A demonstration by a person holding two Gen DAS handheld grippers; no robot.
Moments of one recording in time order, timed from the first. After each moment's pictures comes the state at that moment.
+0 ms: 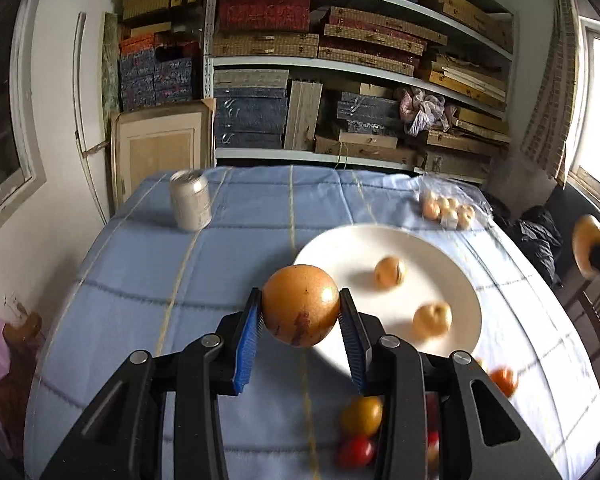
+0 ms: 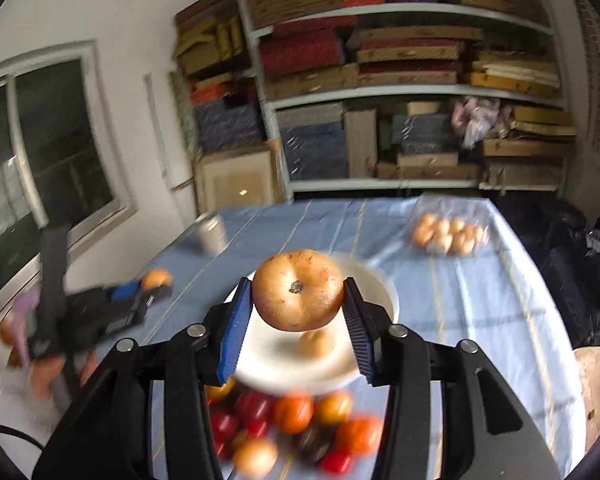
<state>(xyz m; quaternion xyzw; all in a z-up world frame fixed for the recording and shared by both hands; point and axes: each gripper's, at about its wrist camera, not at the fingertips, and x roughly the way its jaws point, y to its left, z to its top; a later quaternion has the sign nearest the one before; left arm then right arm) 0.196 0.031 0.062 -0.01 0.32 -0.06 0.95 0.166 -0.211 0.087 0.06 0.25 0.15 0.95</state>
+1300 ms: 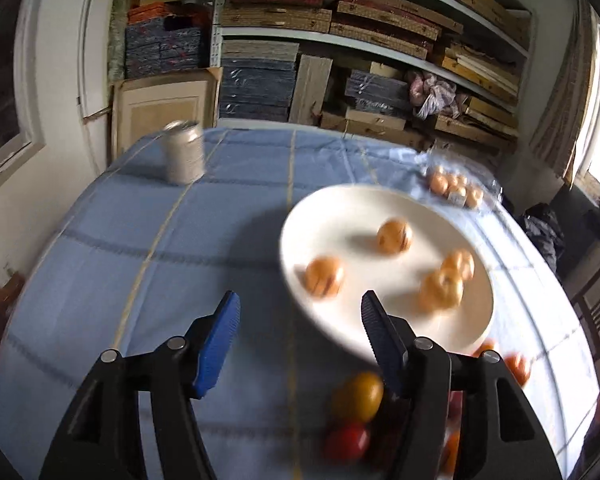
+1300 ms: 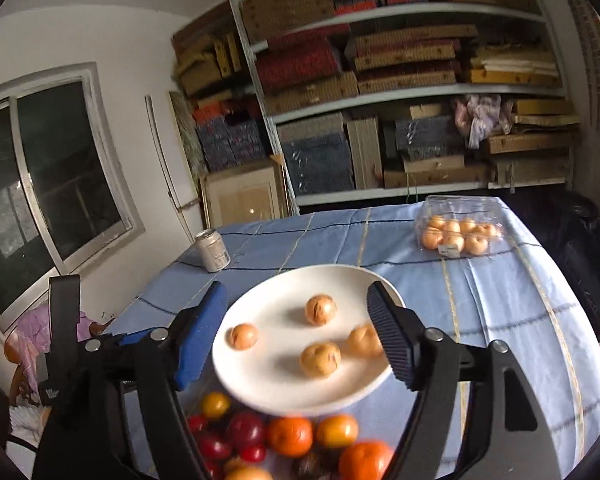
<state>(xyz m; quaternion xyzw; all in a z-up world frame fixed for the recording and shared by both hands) 0.178 0.032 0.011 -0.04 0.36 -0.04 0.93 0.157 -0.225 0.052 0.09 0.22 0.17 0.96</state>
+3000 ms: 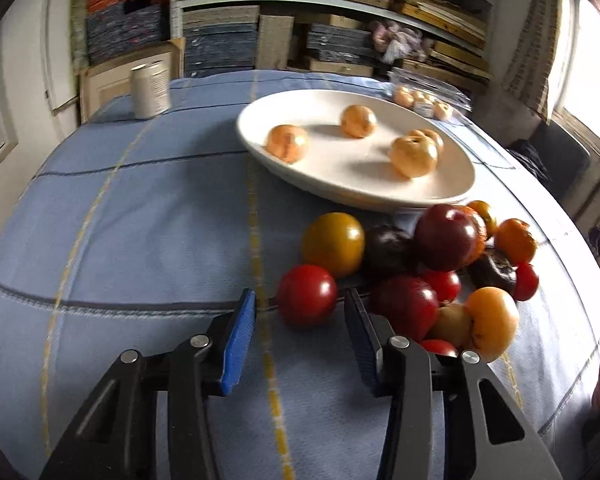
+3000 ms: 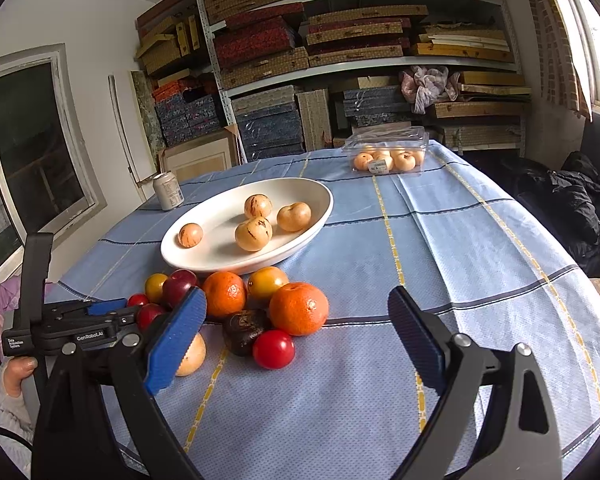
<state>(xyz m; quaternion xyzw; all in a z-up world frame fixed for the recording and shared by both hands) 0.133 0.010 -0.055 0.01 0.41 -0.11 0.91 0.072 -0.256 -0.037 0.09 0.27 0.10 0.96</state>
